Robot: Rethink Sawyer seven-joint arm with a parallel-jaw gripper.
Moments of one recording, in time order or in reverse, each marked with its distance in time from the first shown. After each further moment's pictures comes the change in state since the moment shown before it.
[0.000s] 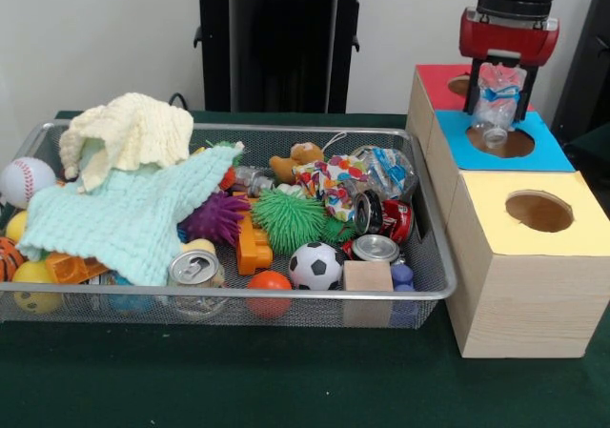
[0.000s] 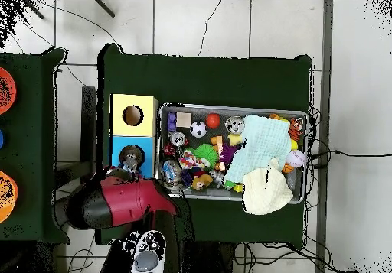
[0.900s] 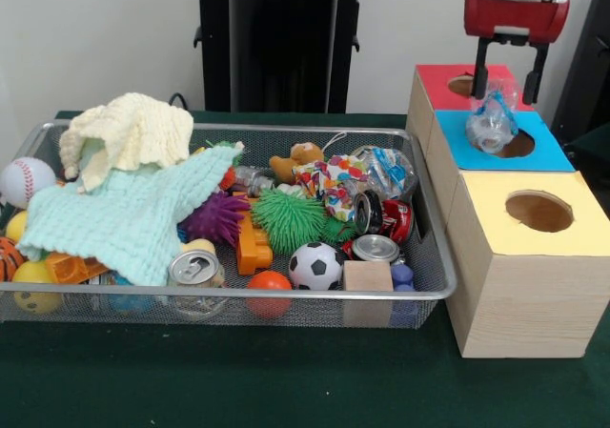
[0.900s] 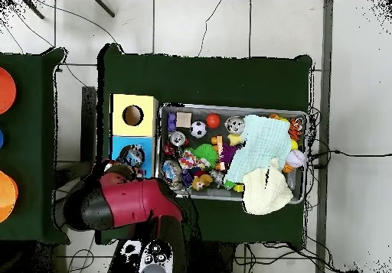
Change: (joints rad) arm -0.028 -0.074 0.010 0.003 -0.001 0.000 0.000
